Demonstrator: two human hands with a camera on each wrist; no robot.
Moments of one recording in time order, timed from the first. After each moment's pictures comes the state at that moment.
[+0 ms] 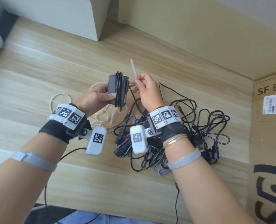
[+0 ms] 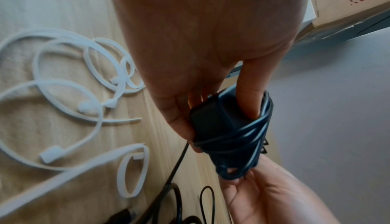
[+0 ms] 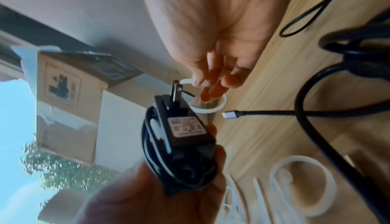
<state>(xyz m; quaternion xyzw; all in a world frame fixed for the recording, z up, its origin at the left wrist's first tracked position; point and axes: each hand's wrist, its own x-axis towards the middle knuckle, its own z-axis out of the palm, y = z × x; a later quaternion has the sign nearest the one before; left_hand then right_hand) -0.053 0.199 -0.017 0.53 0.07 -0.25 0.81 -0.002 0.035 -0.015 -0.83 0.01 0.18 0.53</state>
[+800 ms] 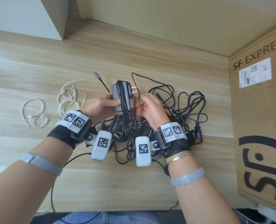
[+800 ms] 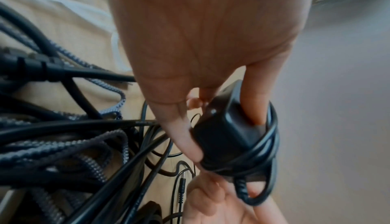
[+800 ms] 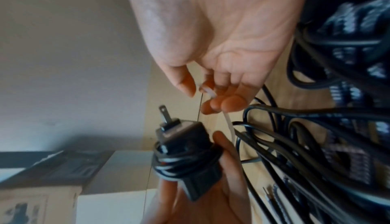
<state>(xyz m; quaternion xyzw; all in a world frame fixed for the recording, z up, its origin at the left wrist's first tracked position) -0.061 0.118 -0.013 0.44 0.06 -0.41 0.79 -0.064 -0.065 -0.013 -0.60 0.19 0.24 0.74</state>
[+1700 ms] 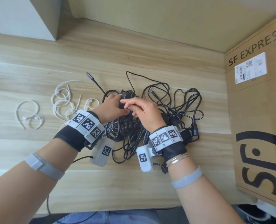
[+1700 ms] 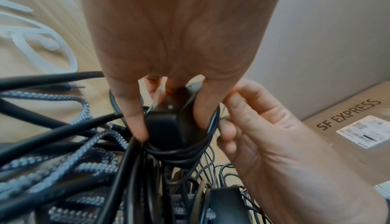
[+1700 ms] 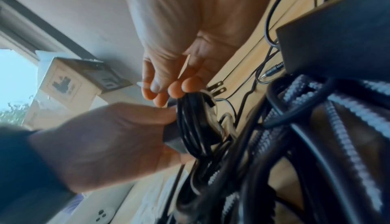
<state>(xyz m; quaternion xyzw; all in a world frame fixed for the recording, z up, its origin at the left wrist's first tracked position) -0.057 0.081 -0.022 0.86 -0.02 -0.33 0.38 -0.084 -0.072 -0.017 -0.81 -0.08 0.12 0.57</state>
